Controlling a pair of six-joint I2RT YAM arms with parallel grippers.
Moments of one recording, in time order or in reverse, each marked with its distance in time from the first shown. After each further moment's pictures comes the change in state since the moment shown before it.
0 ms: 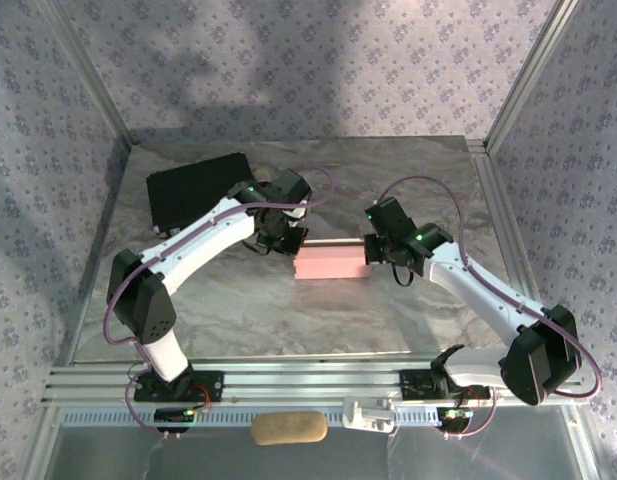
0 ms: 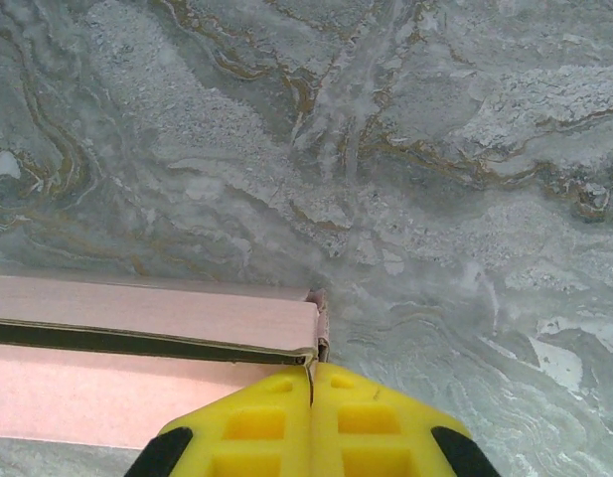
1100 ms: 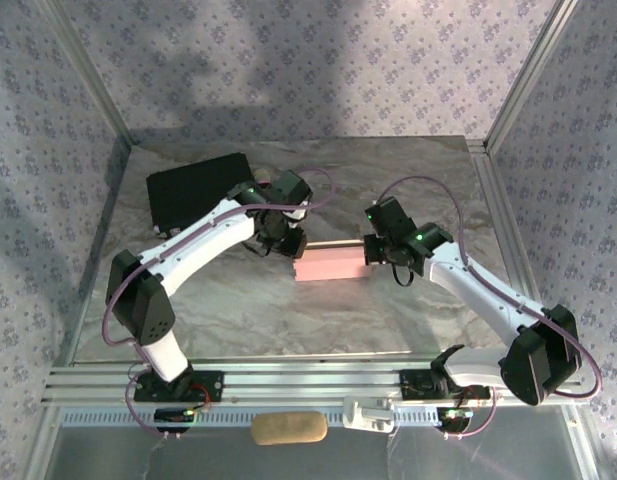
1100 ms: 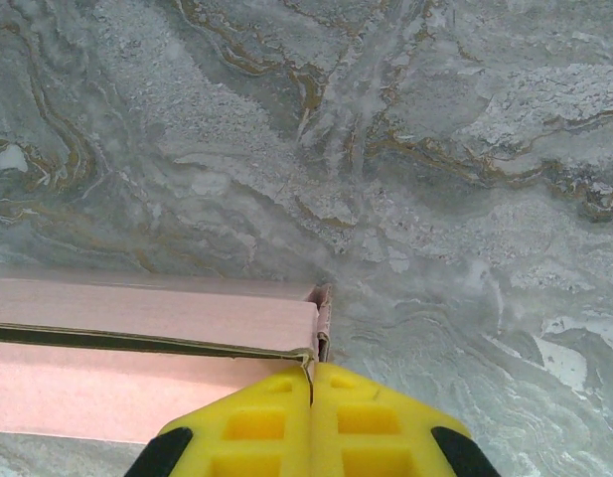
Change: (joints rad) left arm -0.008 -0.015 -0.023 0.002 -0.034 0.011; right arm -0.001 0.000 0.004 -0.006 -0.015 -0.008
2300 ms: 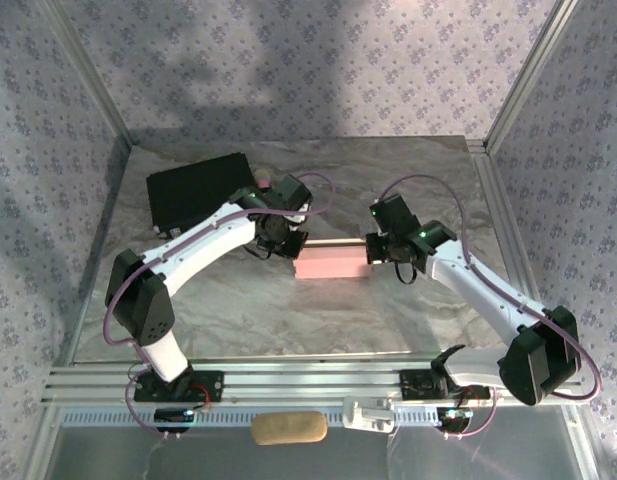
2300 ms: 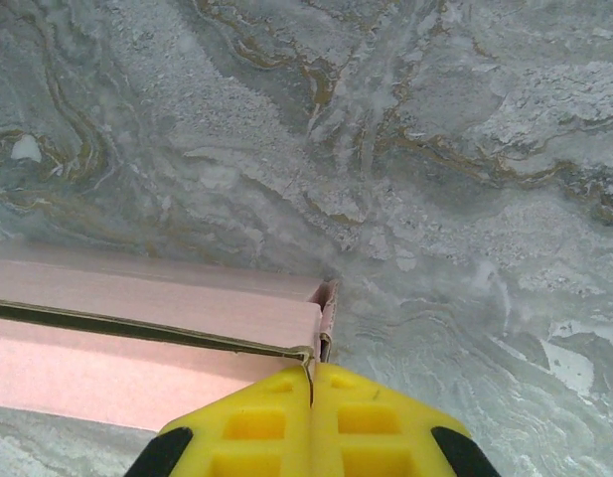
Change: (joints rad) left arm -0.002 0.003 -0.043 0.061 0.008 -0.012; right arm -0.030 0.000 0.008 -0.008 -0.051 -0.037
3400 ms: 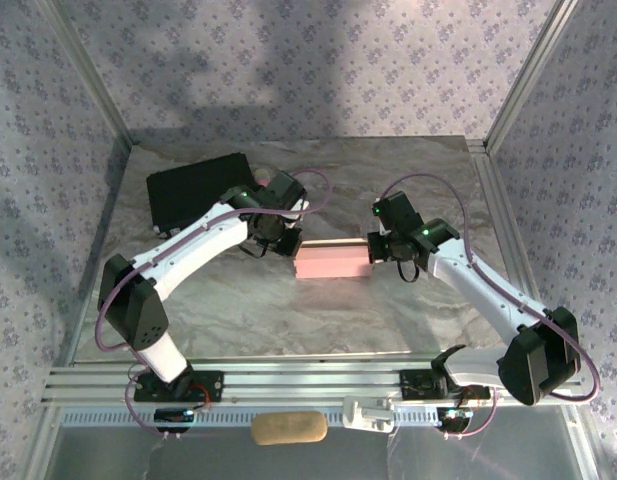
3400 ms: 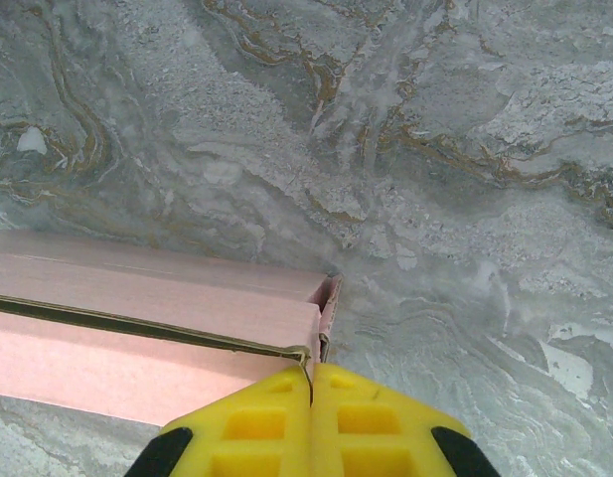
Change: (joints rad) left arm 0.018 -0.043 -0.014 0.019 -0.003 0.085; right arm -0.032 0.001 0.010 -0.011 -0.045 -0.039
